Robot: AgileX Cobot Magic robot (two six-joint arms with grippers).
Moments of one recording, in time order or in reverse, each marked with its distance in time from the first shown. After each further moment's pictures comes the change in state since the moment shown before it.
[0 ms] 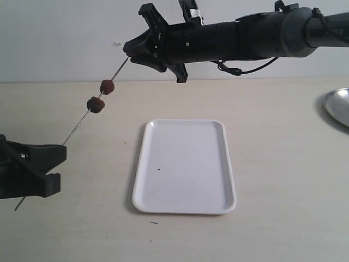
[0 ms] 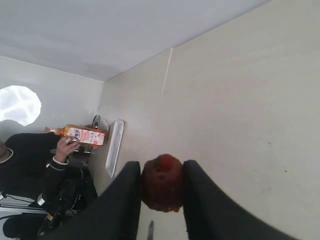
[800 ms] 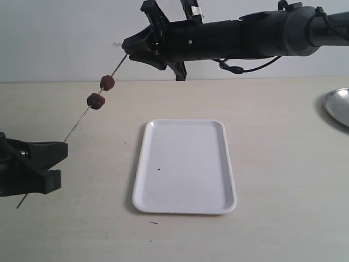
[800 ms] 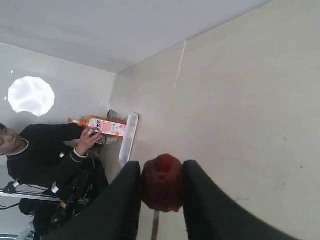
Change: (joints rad) left arm 0.000 0.000 0.000 -0.021 -0.020 0.000; right arm -0.013 -0.002 0.000 0.019 0.063 -0.019
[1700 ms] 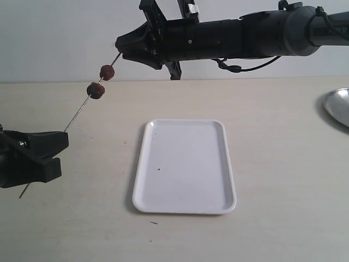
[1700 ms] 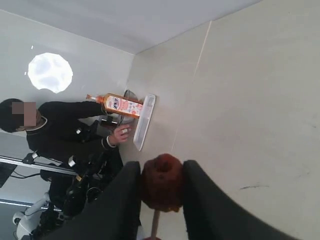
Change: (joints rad) left arm 0.000 0.000 0.000 -0.132 -0.062 0.091; right arm -0.002 -0.002 0.000 0.012 0.099 -0.049
